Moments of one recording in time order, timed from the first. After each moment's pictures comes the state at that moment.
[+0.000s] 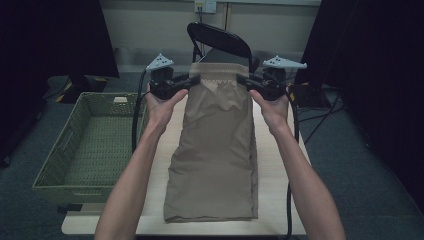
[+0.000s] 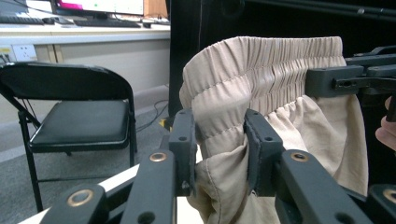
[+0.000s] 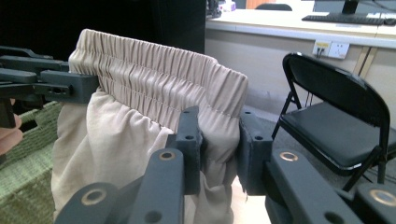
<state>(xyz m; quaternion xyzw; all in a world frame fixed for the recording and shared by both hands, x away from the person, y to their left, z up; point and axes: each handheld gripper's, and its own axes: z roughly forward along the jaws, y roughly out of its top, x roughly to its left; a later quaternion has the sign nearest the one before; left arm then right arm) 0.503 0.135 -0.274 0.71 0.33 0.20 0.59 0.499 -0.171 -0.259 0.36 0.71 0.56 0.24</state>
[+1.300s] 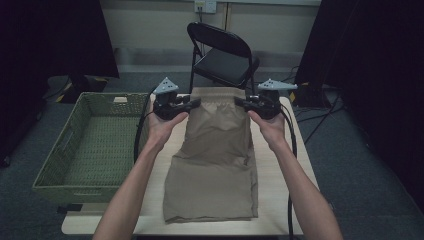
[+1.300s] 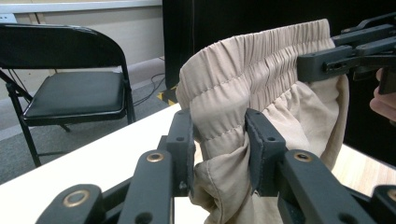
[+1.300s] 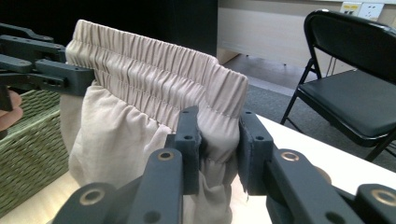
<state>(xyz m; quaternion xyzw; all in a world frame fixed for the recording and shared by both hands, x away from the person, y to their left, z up) 0.486 0.137 -0.329 0.74 0.32 0.18 0.56 0.496 -0.176 -0.320 0.35 0.74 0.54 0.20</state>
